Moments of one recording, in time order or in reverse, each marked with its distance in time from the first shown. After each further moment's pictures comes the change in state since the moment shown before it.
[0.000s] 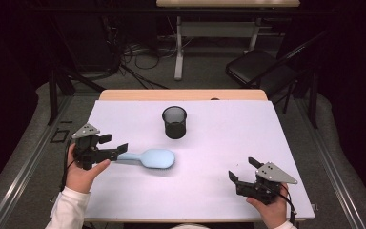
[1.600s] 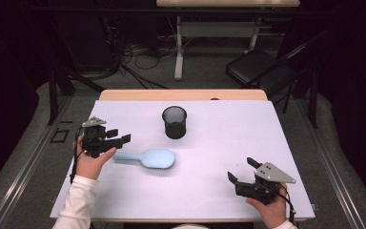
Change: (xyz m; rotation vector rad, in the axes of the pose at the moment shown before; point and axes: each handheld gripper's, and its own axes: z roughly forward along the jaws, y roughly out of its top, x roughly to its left) left arm 0.019 0.007 0.034 0.025 0.021 -0.107; right arm 0.000 -0.002 0.002 0.013 0.018 -0.012
